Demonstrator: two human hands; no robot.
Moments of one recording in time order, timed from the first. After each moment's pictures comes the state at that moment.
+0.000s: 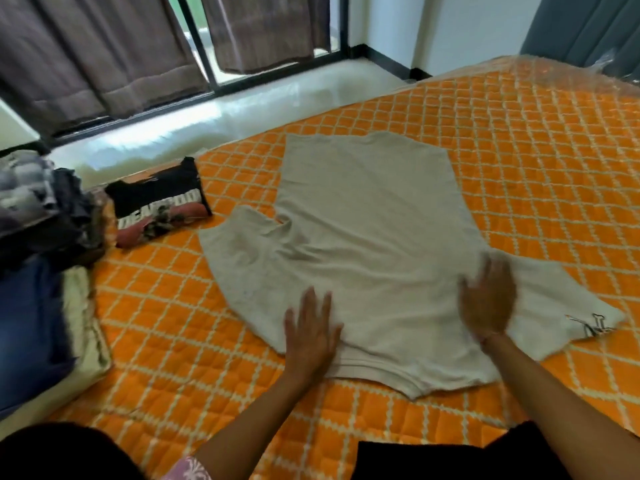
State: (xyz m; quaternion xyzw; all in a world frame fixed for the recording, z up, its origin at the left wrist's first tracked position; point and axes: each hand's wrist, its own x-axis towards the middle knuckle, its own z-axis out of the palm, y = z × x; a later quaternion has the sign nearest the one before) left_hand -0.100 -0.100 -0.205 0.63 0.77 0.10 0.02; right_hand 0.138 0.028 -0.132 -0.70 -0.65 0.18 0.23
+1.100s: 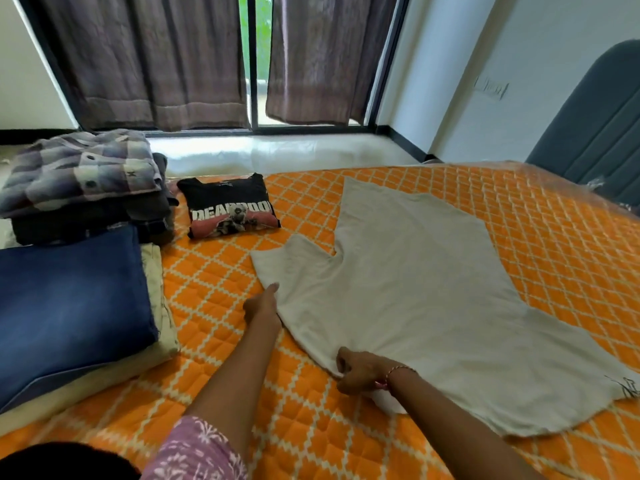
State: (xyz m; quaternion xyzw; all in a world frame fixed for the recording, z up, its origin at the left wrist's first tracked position) left_hand -0.303 -0.099 -0.185 -0.14 0.62 0.65 0.42; right_hand -0.095 -0.096 -0.134 -0.40 -0.80 0.34 -0.28
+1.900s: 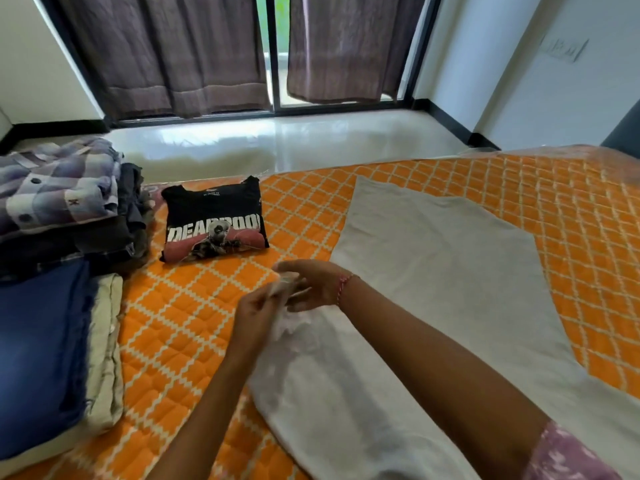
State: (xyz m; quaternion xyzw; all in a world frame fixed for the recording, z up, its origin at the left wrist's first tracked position) left_hand -0.276 -0.063 -0.105 0.29 0.67 0.64 0.26; right_hand -0.228 0.069 -0.073 -0.44 -0.51 0.73 -0.11
